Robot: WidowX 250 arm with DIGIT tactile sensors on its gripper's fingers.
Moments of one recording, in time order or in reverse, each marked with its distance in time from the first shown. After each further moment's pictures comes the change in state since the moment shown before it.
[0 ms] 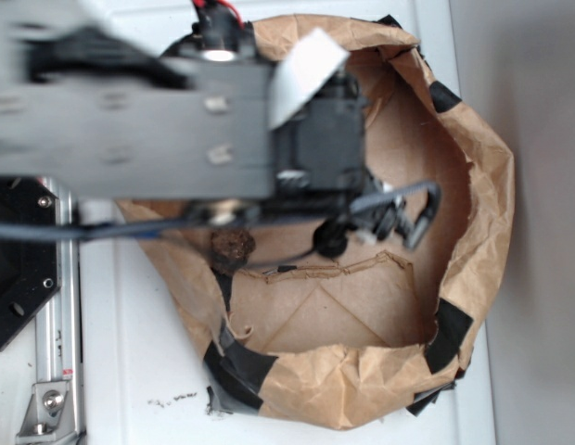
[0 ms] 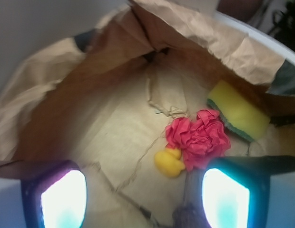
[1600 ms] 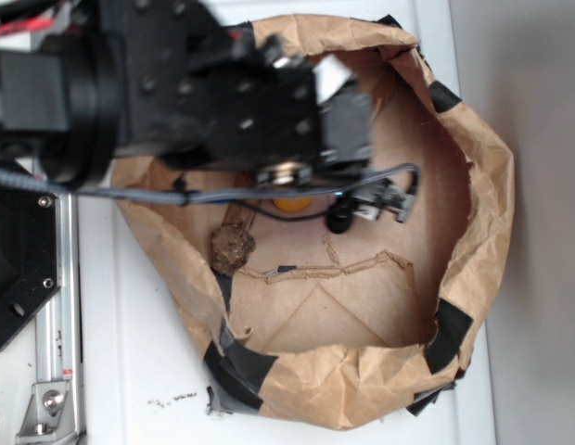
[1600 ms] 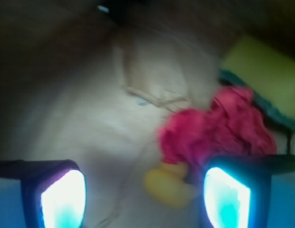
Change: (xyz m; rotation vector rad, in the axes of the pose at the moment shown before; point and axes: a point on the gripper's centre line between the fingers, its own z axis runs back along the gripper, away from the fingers) arm -0.006 0.010 -0.061 0.003 0.047 0.116
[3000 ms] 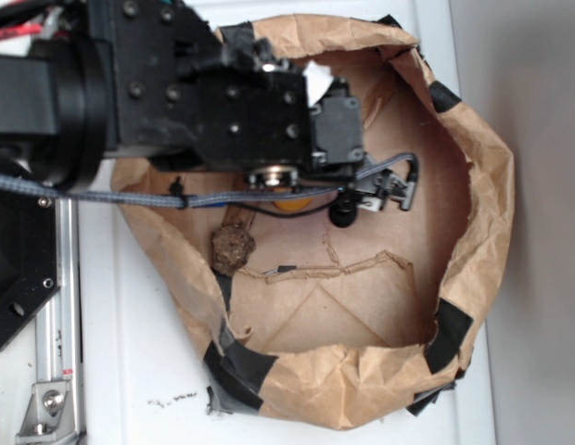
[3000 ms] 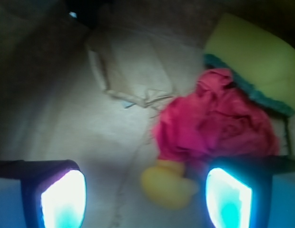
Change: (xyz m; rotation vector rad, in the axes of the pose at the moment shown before) arm 0.002 -0.008 0.006 -0.018 0.004 0.085
